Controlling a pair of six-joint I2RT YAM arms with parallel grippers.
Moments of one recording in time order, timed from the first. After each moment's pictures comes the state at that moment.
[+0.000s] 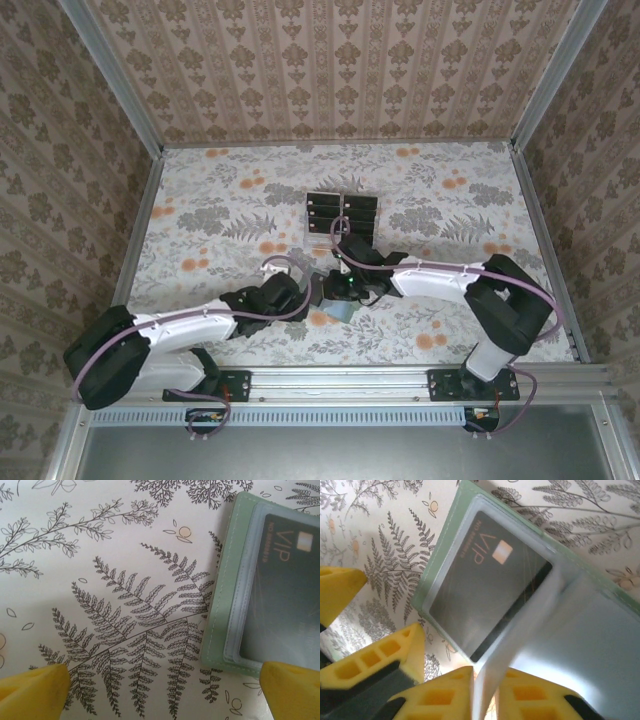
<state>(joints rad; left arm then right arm) -0.96 1.20 0.43 -0.24 -0.32 -0.65 0.80 1.66 0.90 -0.22 -0.26 0.79</state>
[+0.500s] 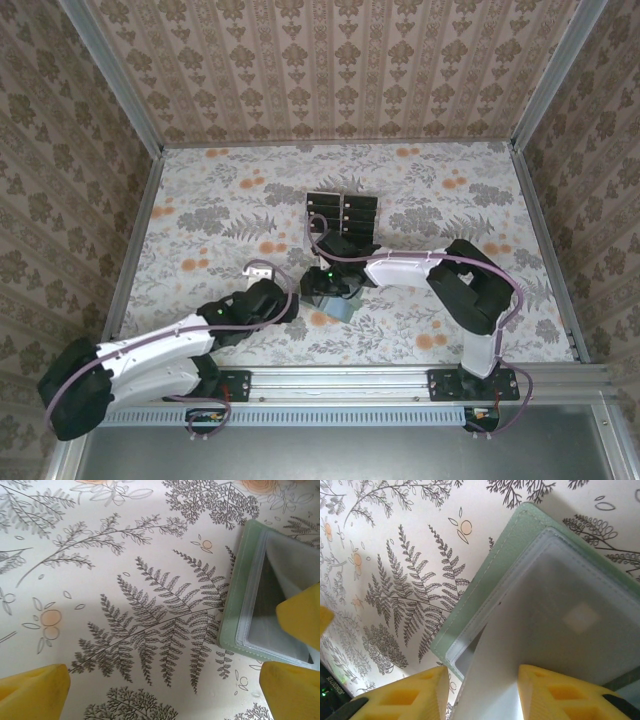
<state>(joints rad) -0.95 0.94 0.36 -0.35 -0.37 -0.71 0.83 1.87 1.07 -0.22 -0.30 0.79</state>
